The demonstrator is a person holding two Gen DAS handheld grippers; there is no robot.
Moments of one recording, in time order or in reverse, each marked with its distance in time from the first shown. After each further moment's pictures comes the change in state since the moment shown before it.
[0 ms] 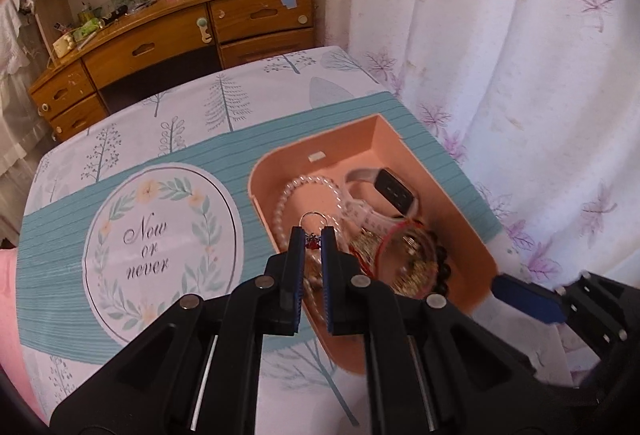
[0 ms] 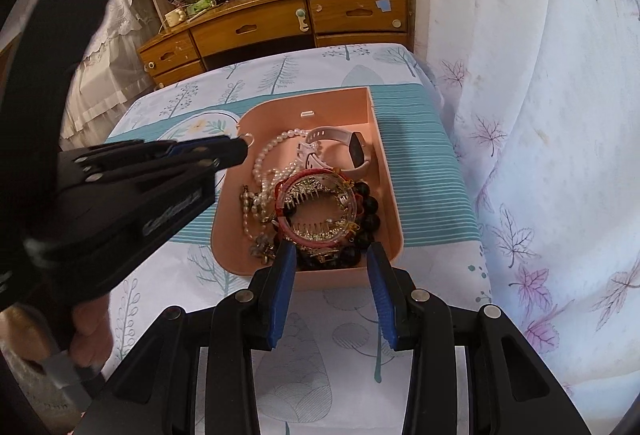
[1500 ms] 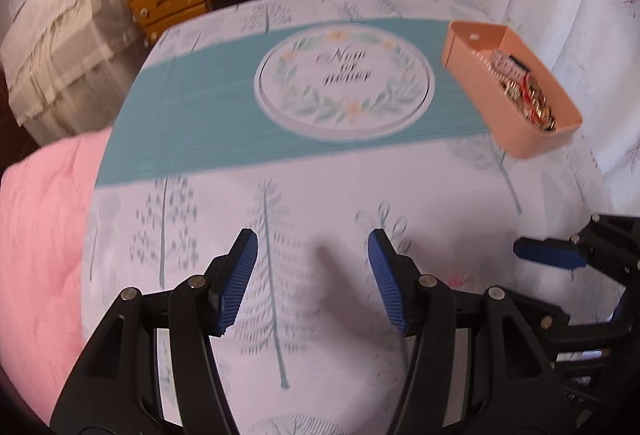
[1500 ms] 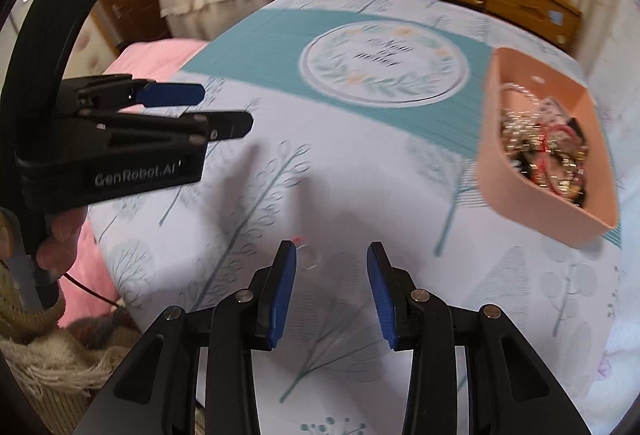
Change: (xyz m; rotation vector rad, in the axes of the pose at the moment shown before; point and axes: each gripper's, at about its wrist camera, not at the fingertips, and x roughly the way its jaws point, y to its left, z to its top) left arm -0.102 0.127 -0.170 -0.200 0.169 0.215; right arm 0.003 0.160 -0.091 -0.447 0.188 0.288
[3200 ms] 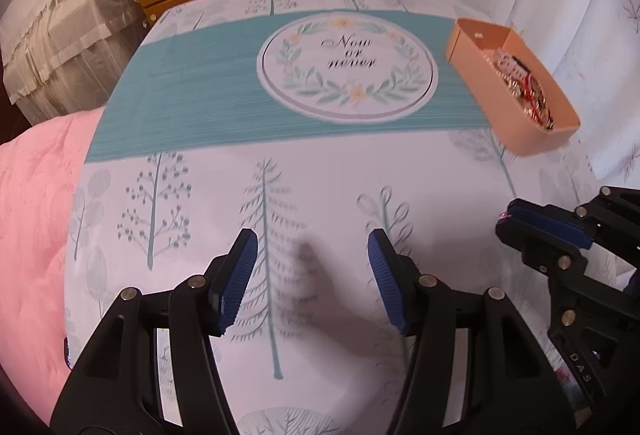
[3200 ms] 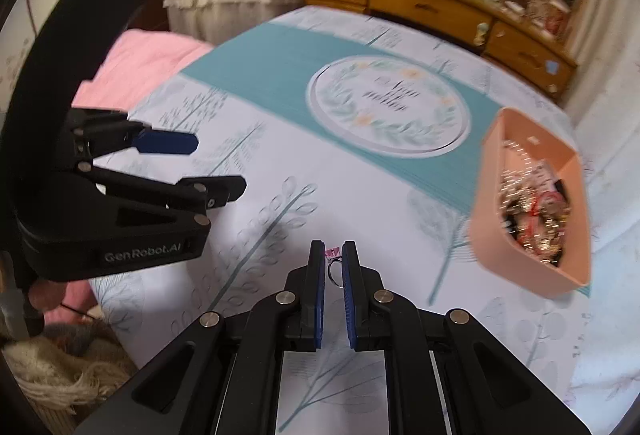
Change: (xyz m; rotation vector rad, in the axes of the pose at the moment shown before) left arm 0.003 0.003 0.001 -0.050 0.011 -0.045; right arm -0.012 0.022 0.026 -0.098 -0.088 -0.133
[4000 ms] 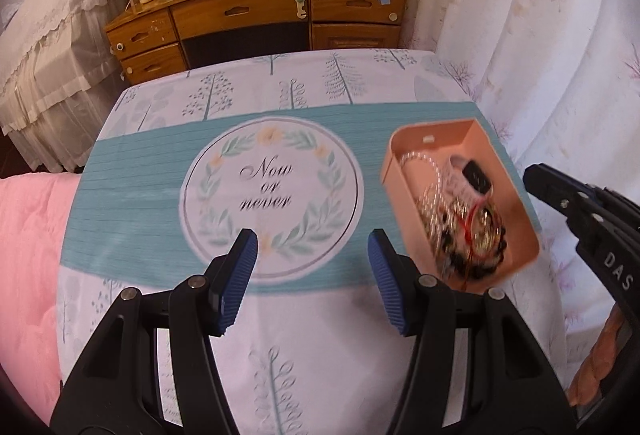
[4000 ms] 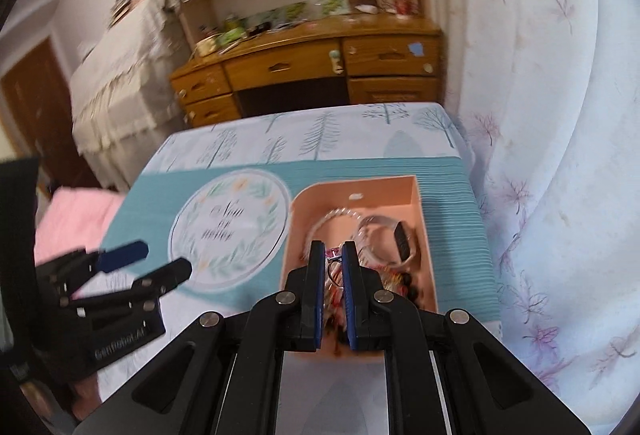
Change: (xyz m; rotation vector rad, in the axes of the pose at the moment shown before) left arm -0.004 -0.092 0.128 0.031 -0.112 -0.030; right arm -0.055 -0.211 0.039 0.510 -0.189 -0.116
